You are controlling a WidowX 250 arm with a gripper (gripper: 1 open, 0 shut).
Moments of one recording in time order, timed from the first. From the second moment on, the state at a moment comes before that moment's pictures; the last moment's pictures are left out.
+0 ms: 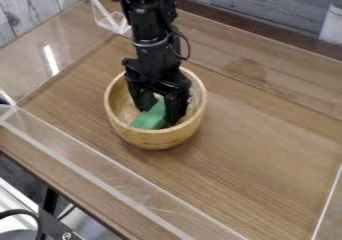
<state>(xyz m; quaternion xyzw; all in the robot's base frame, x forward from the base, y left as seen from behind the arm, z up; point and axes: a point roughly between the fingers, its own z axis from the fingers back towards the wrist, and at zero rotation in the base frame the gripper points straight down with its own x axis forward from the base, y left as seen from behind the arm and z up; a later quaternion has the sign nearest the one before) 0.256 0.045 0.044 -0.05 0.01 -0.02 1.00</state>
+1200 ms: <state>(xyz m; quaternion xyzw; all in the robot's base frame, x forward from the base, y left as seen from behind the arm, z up) 0.261 0.045 0.051 -0.06 0.00 0.00 1.00</state>
